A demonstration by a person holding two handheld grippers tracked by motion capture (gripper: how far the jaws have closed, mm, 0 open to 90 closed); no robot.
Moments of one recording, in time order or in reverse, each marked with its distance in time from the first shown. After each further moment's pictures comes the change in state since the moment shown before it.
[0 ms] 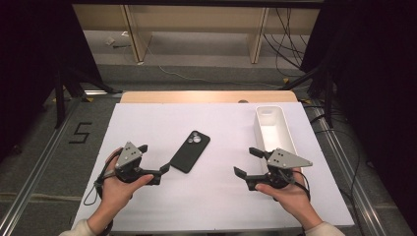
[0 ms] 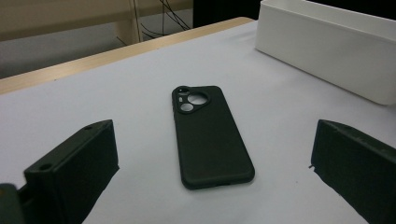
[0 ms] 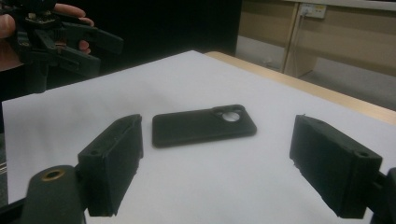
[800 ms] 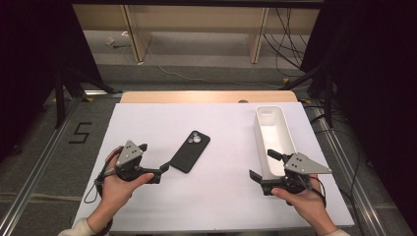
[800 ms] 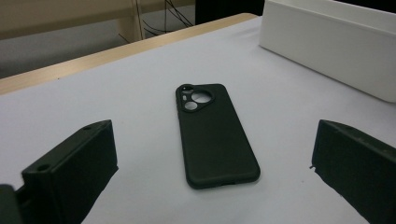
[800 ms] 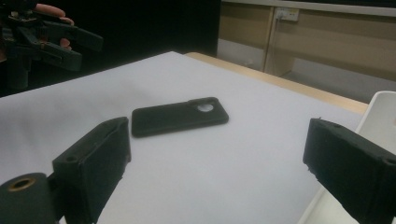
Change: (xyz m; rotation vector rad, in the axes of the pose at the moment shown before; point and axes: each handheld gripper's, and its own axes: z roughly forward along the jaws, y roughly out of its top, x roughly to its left) left arm 0.002 0.002 0.002 0.019 0.011 0.006; right arm -0.014 -0.015 -0.032 -0.022 -0.073 0.022
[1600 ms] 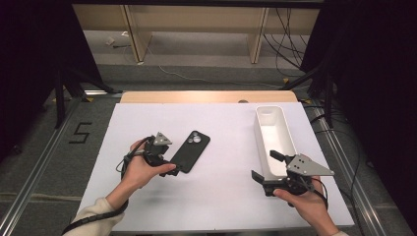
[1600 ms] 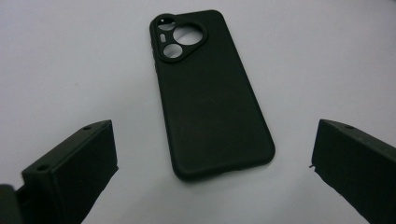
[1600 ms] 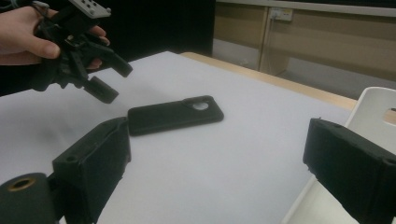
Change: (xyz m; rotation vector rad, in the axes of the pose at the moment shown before) left arm -0.004 0.015 0.074 0.380 -0.041 0.054; right arm -0.001 -0.003 -0.005 -0.004 -0.020 0.005
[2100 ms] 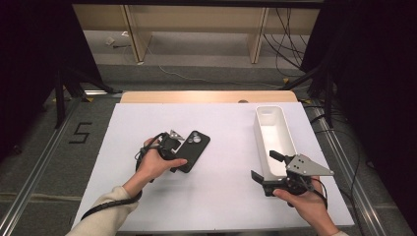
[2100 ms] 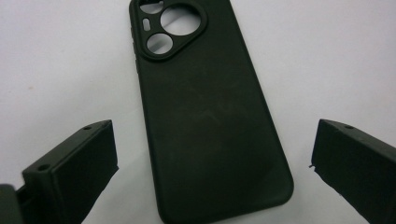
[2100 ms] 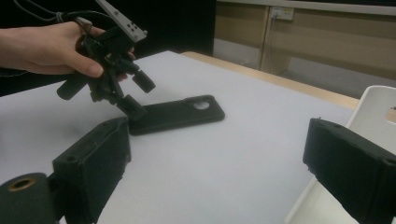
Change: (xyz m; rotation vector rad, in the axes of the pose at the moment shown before) left arm 0.000 0.017 0.047 0.125 -0.014 -0.021; right arm 0.000 -0.001 0.001 -0.001 0.005 0.002
